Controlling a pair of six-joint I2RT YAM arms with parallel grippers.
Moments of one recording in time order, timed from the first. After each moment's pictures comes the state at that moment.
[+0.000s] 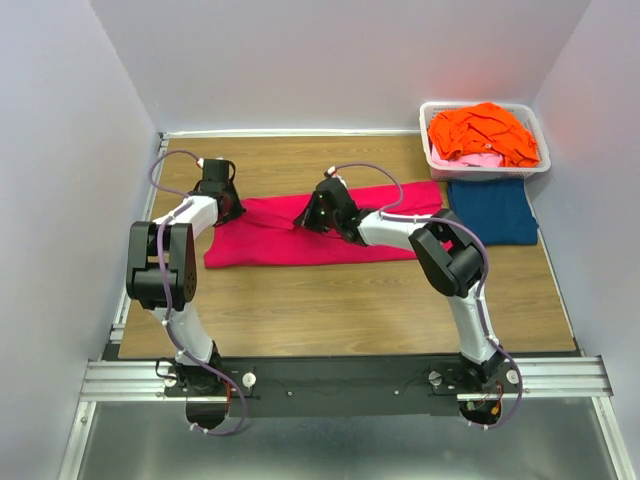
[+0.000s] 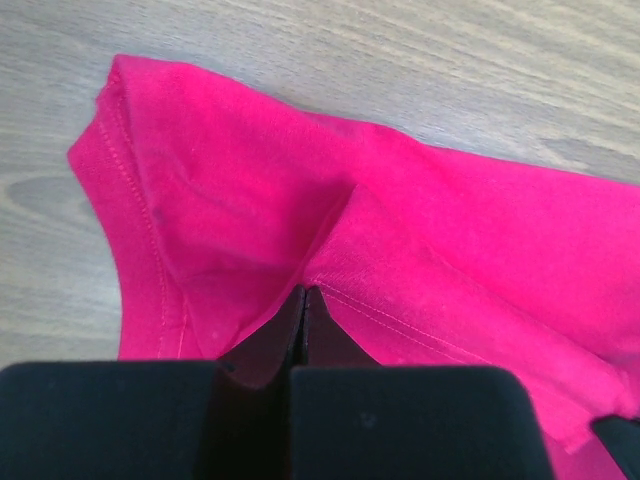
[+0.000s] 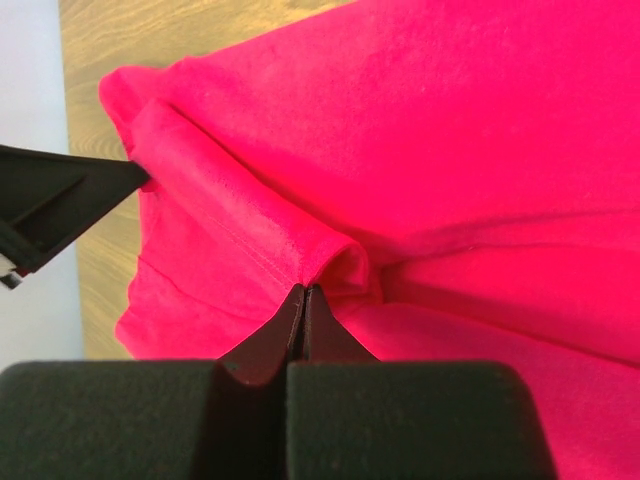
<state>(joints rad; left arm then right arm) -0.05 1.79 1.14 -0.22 -0.03 -0.40 0.73 2.17 1.42 0.19 -0.04 0.90</state>
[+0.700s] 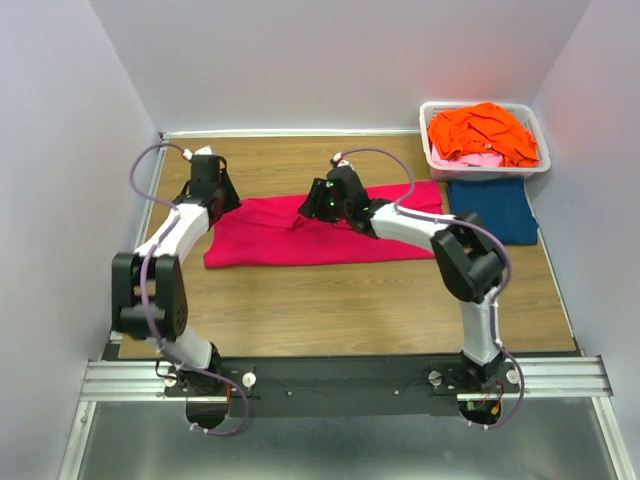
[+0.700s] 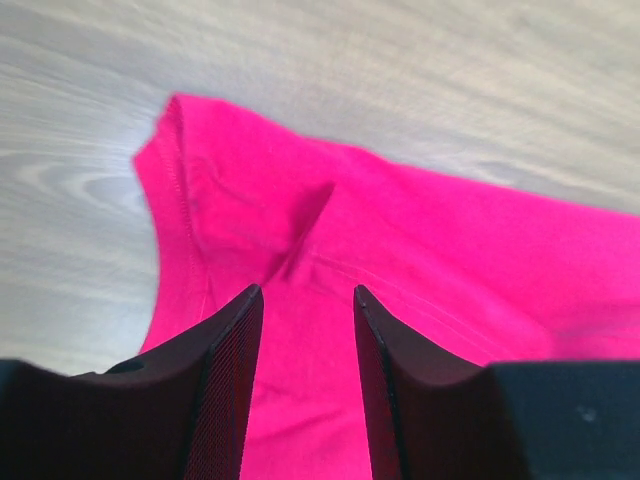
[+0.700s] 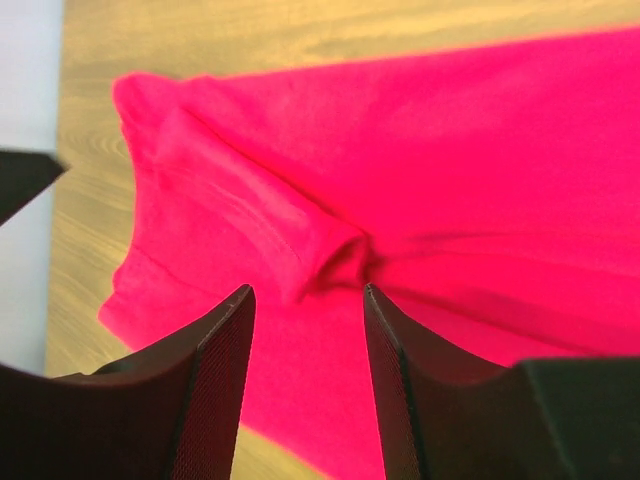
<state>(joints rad) -0.05 1.65 1.11 -0.23 -0.07 -0.42 0.71 2.09 1.43 0.10 -0.04 0.74</state>
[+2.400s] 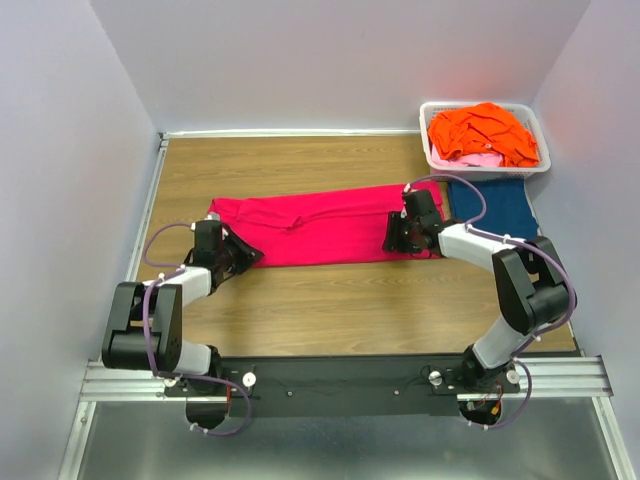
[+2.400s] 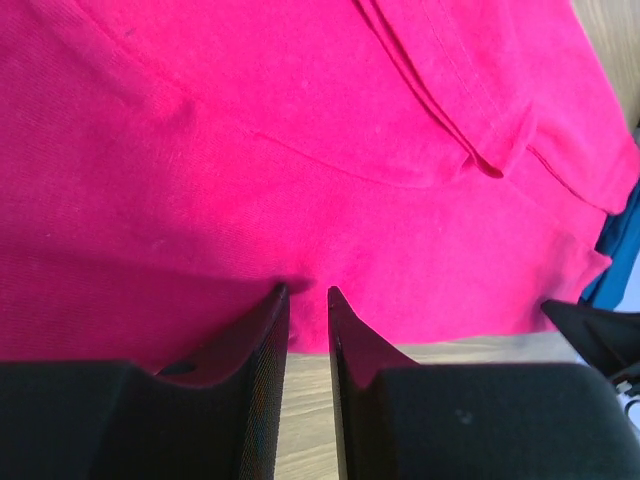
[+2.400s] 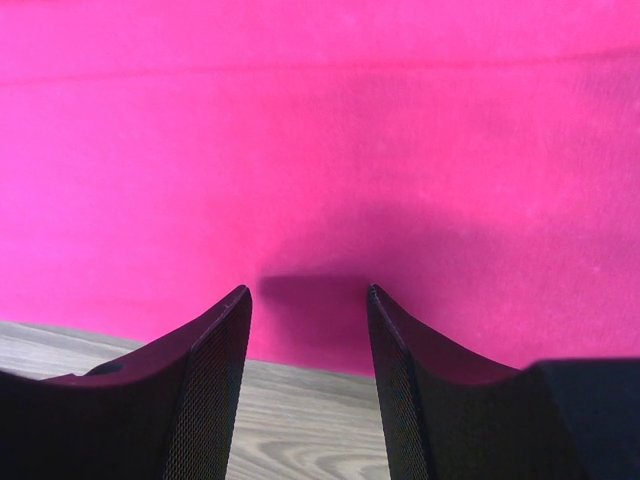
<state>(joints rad) -0.06 1.40 0.43 0.25 0.30 -0.86 0.38 1.65 0.88 -0.14 -0.02 0.41</state>
